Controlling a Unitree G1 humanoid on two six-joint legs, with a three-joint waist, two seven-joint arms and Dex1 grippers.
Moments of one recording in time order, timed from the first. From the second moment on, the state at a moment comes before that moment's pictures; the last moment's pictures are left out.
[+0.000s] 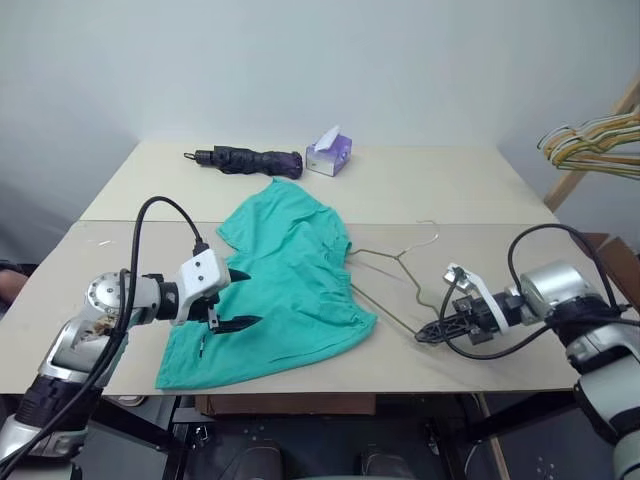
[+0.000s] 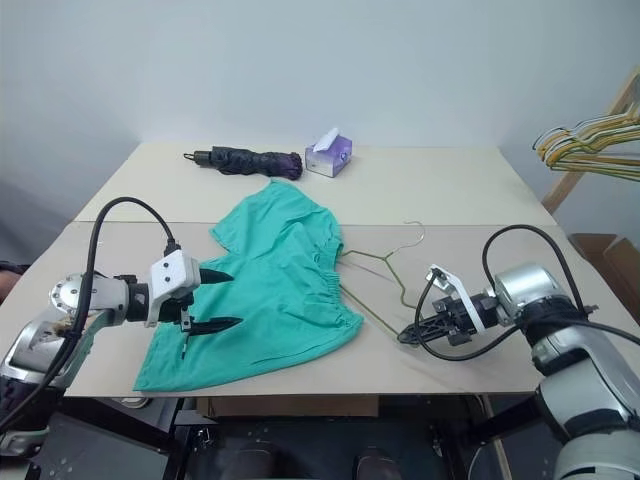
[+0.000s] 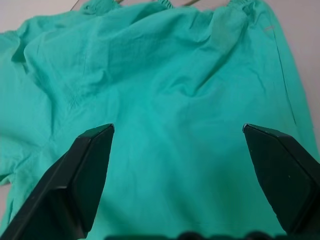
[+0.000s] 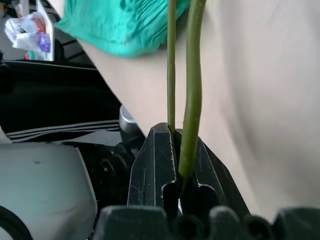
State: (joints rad) left arm -0.26 0.84 -0.06 -0.14 -0.24 0.34 -1.10; right arm -0.84 -0.83 0.65 0.69 0.52 1.15 1.56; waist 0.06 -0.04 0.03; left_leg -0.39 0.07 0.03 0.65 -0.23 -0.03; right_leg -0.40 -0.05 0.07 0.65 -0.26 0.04
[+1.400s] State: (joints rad) left arm -0.37 0.90 0.07 -0.10 -0.45 0.38 -1.26; right arm -0.62 -0.54 0.22 0.46 0.23 0.26 1.14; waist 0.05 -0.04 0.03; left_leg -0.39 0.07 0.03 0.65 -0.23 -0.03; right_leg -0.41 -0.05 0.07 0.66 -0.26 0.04
